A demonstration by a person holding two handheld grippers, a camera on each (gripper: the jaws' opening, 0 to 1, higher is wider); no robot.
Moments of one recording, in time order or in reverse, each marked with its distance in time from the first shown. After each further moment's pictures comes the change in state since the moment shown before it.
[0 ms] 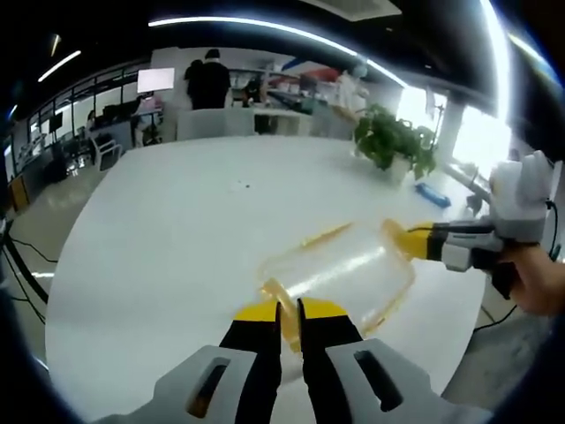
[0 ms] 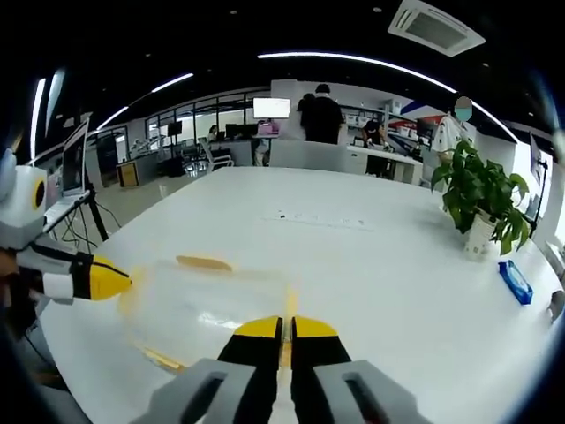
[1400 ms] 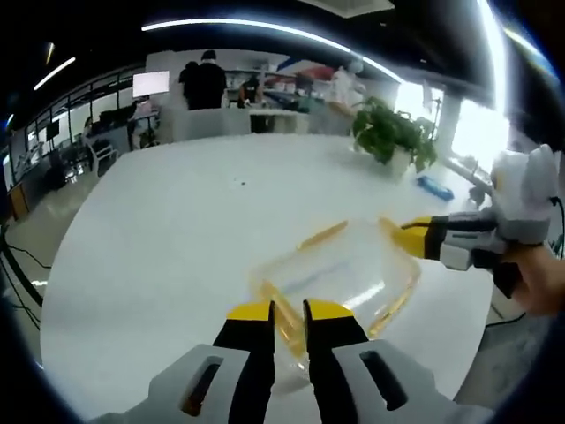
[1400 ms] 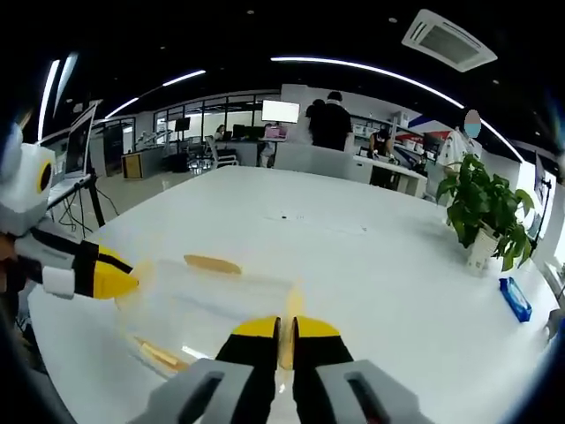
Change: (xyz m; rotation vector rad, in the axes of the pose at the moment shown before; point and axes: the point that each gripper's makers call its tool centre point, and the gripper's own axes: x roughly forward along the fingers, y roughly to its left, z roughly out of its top) left arm 0.023 -0.003 -0.005 0.033 -0.007 0.004; right arm 0.017 -0.004 -0.003 -0.078 -0.039 -0.004
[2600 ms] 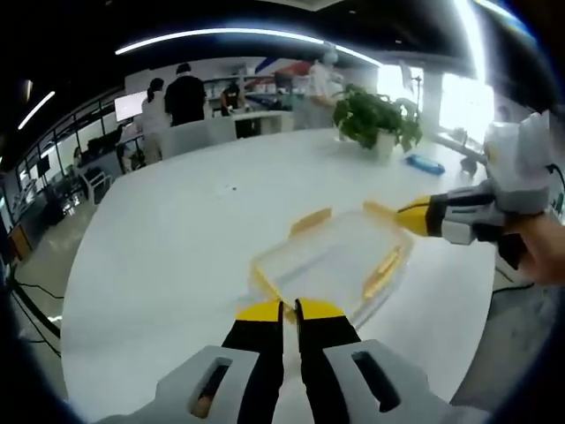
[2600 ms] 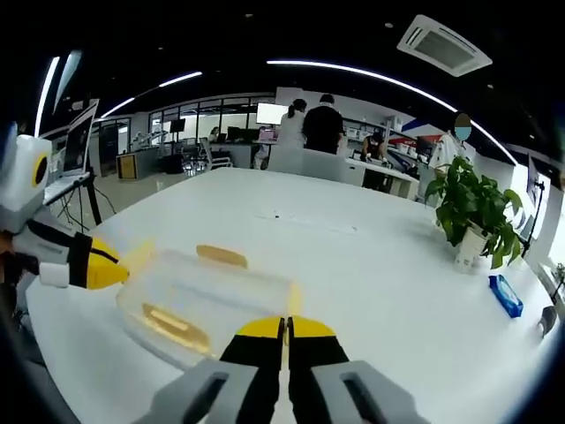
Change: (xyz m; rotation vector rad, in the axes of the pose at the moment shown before) left arm -0.015 -0.009 -0.012 0.151 0.022 0.000; right arm -0.021 -0.001 -0.012 -0.007 -0.012 -0.033
